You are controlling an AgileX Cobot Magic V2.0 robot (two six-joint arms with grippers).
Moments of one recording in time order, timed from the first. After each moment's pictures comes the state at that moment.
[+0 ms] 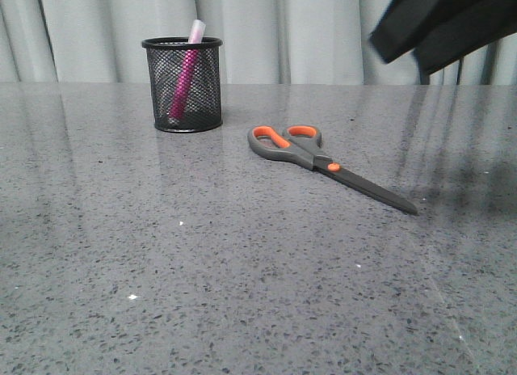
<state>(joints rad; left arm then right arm) 0.08 0.74 -0.77 -0.72 0.86 0.95 0.26 1.29 -1.04 0.63 0.85 -0.62</state>
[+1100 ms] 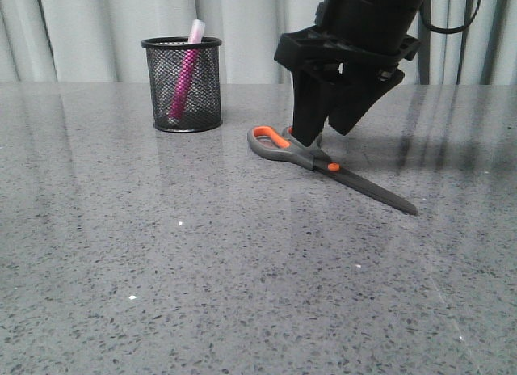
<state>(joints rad) 0.08 0.69 -0.77 -0.72 0.75 0.81 0.42 1.77 -1.45 0.23 0.92 -0.40</state>
